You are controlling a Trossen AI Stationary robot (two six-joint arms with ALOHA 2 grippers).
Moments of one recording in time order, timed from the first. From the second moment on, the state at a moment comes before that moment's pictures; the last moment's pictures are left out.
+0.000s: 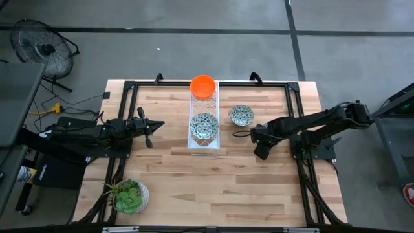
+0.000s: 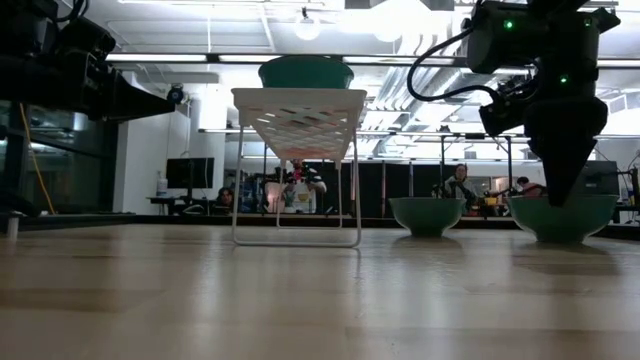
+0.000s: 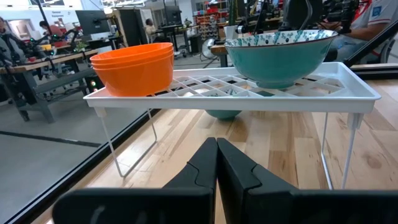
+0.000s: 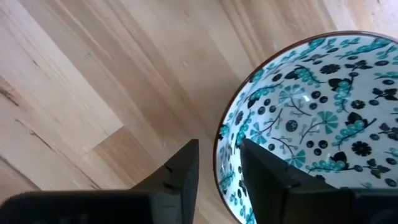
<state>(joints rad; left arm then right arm) -0.01 0.10 0.01 0.05 -0.37 0.11 0.04 1.29 0.72 -0.91 0.08 0.67</state>
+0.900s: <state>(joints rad) -0.01 0.10 0.01 0.05 -0.37 0.11 0.07 1.29 0.83 -1.06 0.14 0.65</state>
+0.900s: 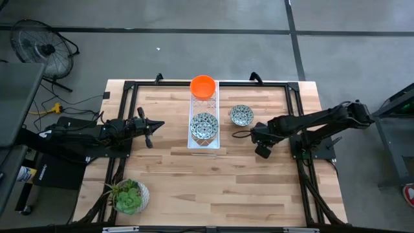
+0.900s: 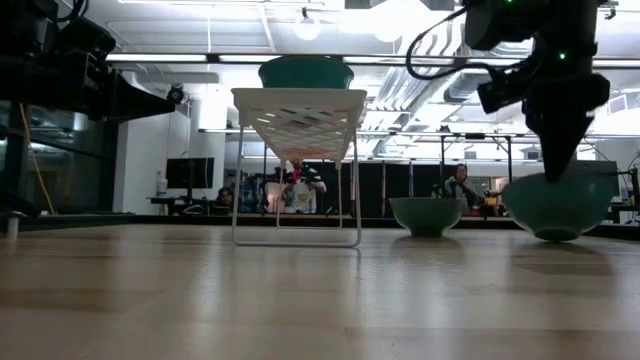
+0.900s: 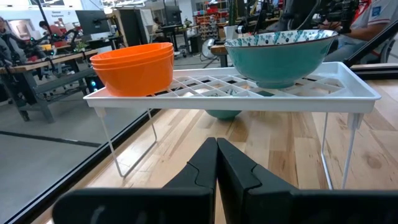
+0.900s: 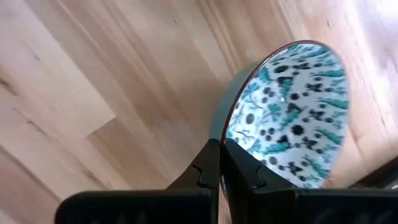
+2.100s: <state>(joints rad) -0.01 0.10 0.01 0.05 -0.37 0.11 0.20 1.31 1.06 -1.31 0.28 0.52</state>
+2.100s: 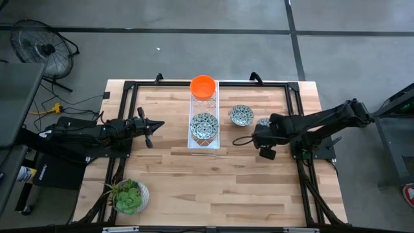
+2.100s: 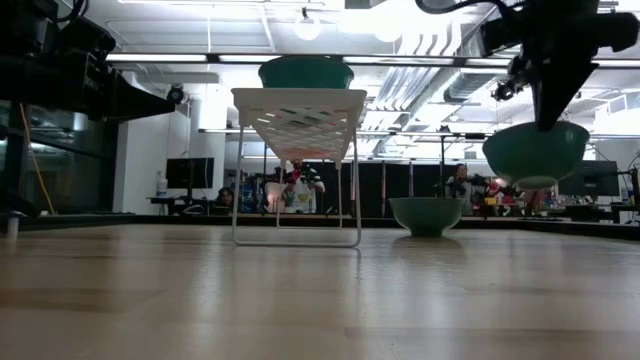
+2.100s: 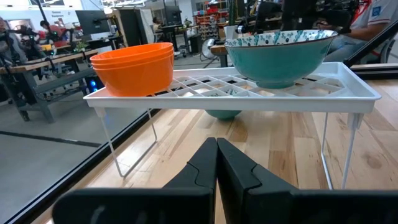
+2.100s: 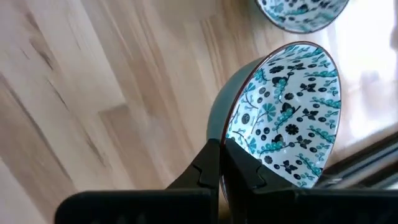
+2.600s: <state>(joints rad) -0.01 0.10 0.01 0.05 -0.37 0.11 0.32 1.44 1.25 -1.46 0.49 0.28</state>
